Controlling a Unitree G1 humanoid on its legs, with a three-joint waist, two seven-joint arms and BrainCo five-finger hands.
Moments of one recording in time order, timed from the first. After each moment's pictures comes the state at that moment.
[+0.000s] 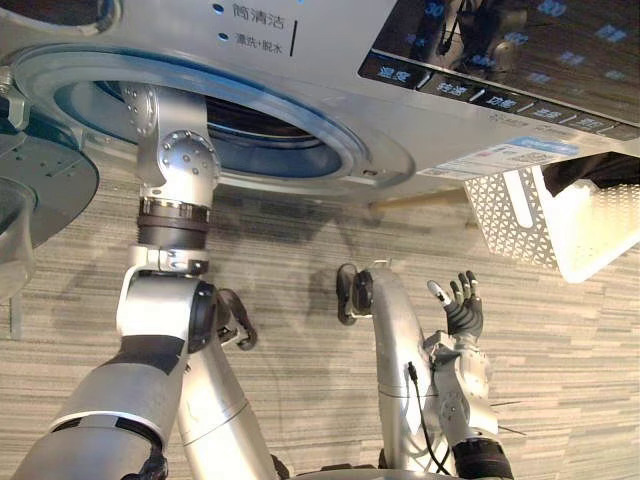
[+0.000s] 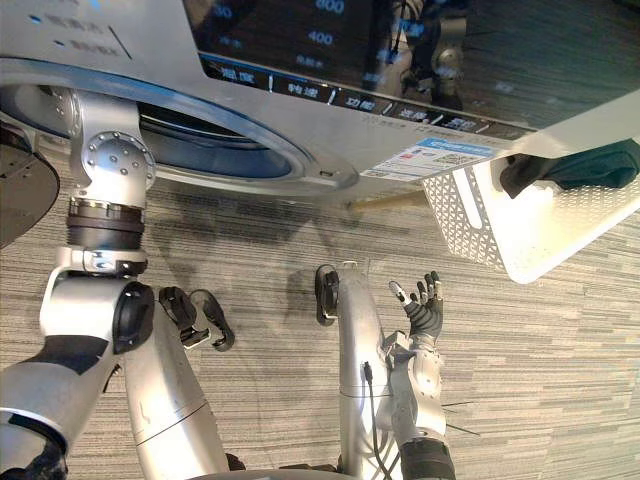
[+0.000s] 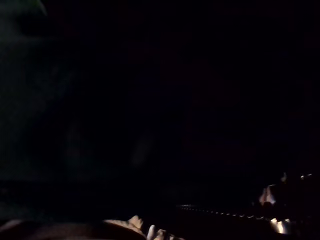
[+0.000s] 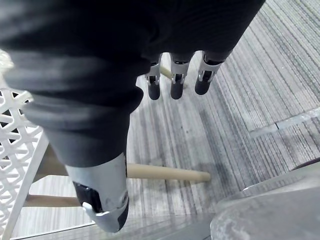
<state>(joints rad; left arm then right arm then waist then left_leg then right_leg) -1.19 0.39 0.07 0.48 -0.75 -0.26 0.35 -0.01 0.06 -0.13 0.27 0.35 -0.23 -0.21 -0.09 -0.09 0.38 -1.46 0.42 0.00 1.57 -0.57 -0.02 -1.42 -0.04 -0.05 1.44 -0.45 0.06</state>
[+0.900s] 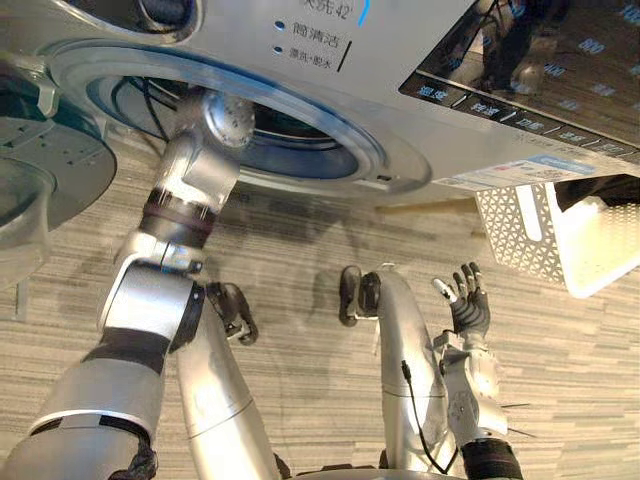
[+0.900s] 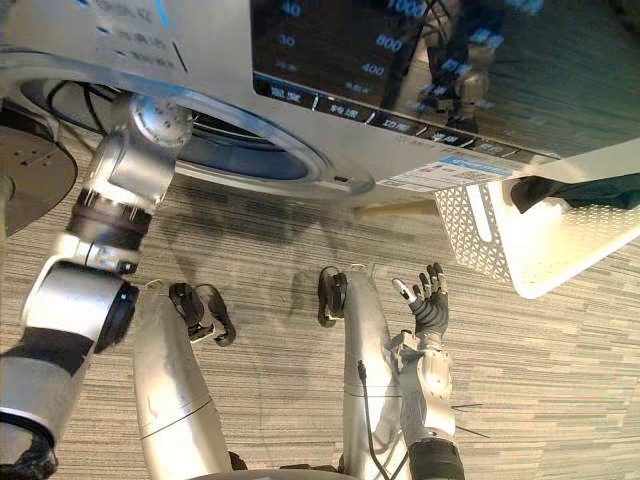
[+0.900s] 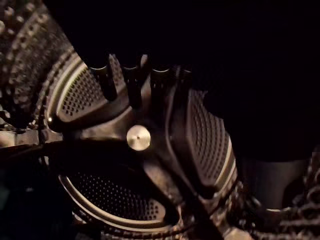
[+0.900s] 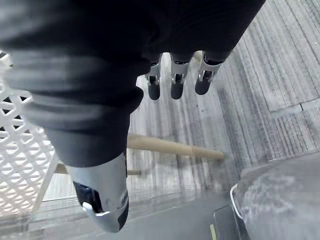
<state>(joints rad) -1.09 0.44 -0.18 0.37 0.48 0.05 0.24 0.00 0.03 -0.14 0.25 0.37 -0.26 -0.13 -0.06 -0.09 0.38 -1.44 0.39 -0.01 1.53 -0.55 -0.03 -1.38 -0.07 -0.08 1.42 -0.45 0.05</state>
